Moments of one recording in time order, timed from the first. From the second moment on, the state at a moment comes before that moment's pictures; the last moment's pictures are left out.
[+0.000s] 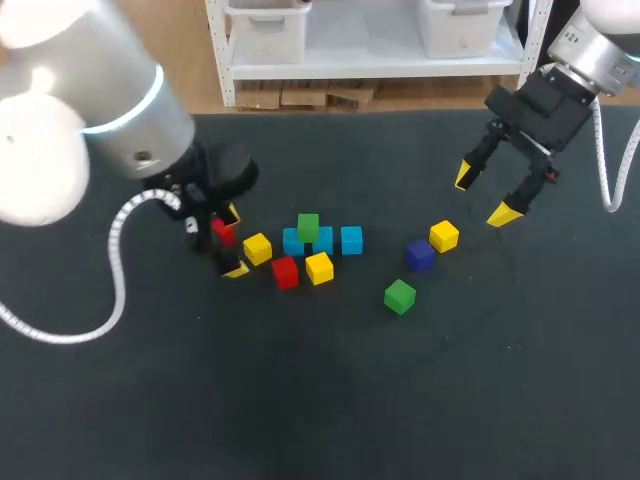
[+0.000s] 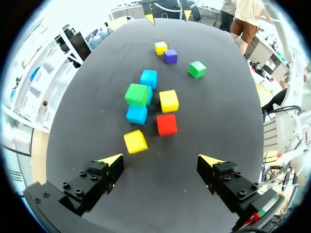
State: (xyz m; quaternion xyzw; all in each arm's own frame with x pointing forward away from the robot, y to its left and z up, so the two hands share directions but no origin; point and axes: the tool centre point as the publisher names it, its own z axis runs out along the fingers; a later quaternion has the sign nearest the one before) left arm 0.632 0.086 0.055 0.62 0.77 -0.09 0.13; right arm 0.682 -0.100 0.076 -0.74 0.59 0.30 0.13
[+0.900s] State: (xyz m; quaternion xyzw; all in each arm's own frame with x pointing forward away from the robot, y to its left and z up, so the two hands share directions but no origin) left arm 0.593 0.142 0.064 0.60 0.76 -0.13 0.20; right arm 0.672 -0.092 0.077 -0.77 0.54 0.30 0.14
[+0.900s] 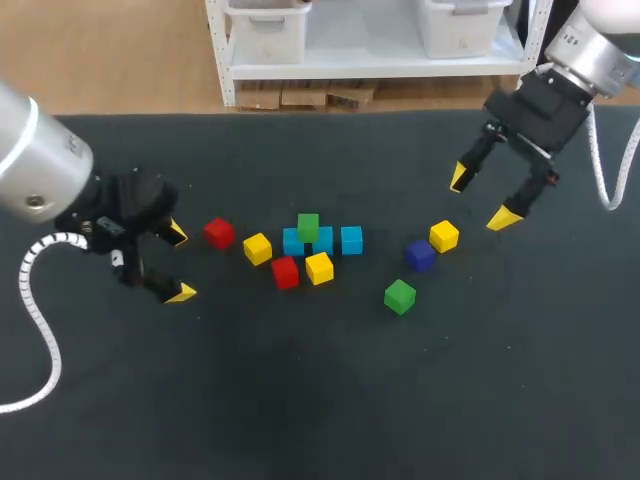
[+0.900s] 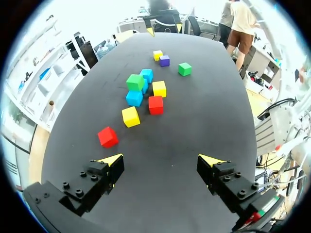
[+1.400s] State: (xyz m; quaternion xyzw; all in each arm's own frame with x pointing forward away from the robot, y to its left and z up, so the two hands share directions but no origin) left arm 0.592 0.142 0.063 0.60 0.76 -0.14 0.20; right arm 0.599 -0.041 0.052 -0.84 0.42 0.31 0.11
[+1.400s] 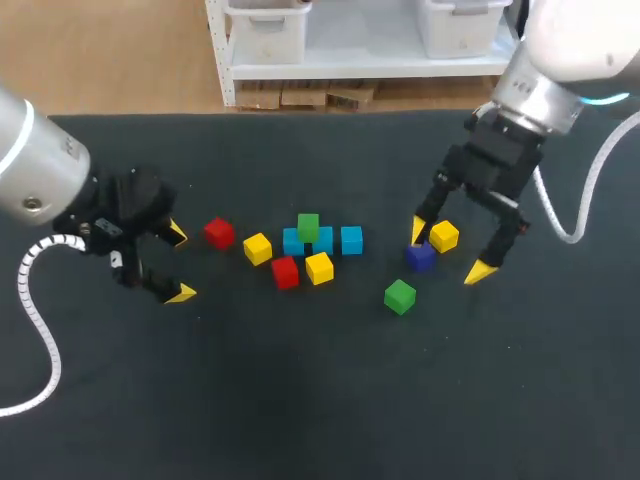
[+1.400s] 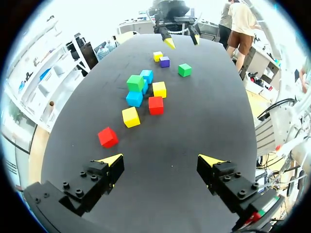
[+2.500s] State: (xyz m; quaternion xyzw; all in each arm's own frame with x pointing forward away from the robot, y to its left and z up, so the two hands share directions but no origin) left arm 0.592 0.143 0.064 0.60 0.76 -0.14 0.20; right arm 0.598 -0.002 -0.005 -0.86 0.36 0.34 0.12
